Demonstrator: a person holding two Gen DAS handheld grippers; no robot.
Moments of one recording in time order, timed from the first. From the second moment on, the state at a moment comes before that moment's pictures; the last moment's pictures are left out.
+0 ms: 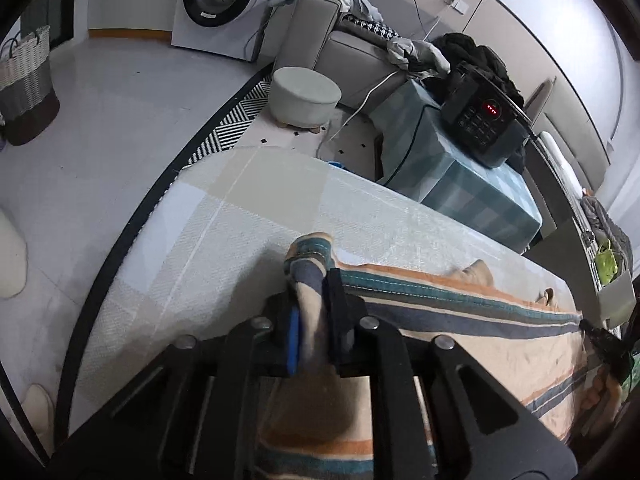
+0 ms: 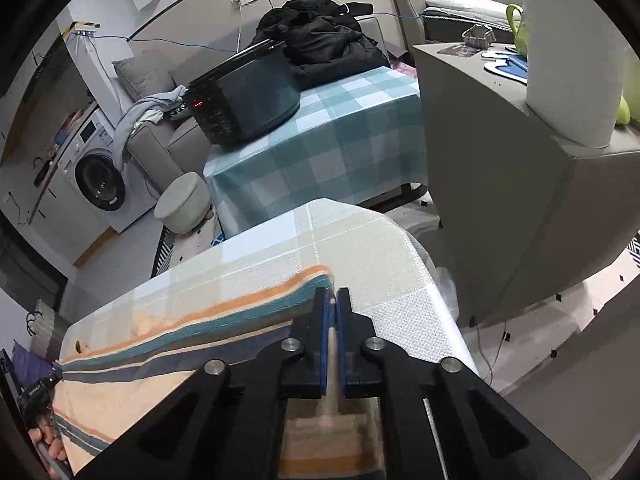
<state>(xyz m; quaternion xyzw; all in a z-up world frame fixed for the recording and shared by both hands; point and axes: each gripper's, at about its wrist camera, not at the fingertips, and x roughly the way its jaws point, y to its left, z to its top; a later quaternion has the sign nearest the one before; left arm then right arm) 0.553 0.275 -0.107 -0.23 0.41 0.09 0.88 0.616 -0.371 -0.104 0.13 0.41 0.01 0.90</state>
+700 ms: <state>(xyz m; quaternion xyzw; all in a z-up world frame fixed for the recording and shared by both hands) 0.311 0.223 -0.025 -0.20 0.40 0.08 0.89 0.390 -0.331 -0.035 0.15 0.37 0.10 0.91</state>
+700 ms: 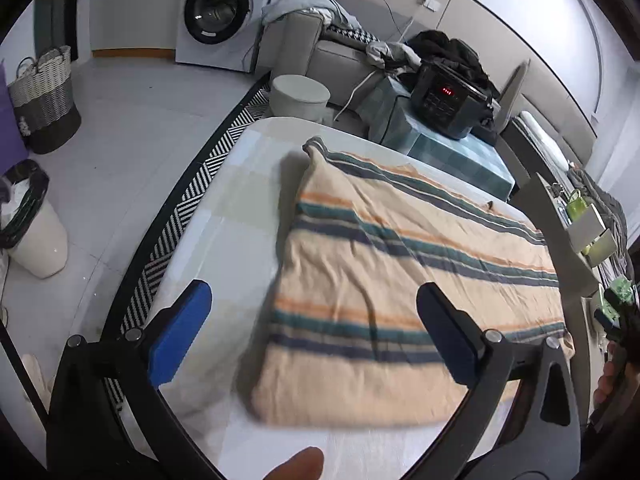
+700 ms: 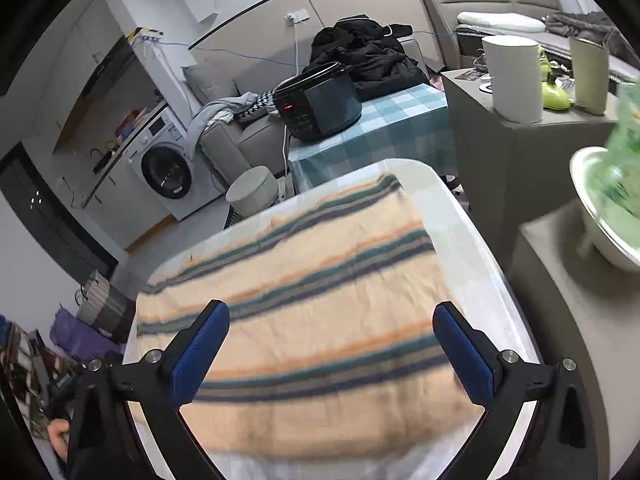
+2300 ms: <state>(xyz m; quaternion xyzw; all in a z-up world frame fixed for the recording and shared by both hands) 0.250 0.224 -0.118 -0.42 0.39 0.06 0.82 0.331 -0.385 -0.132 0.25 0.42 0.01 0.87</state>
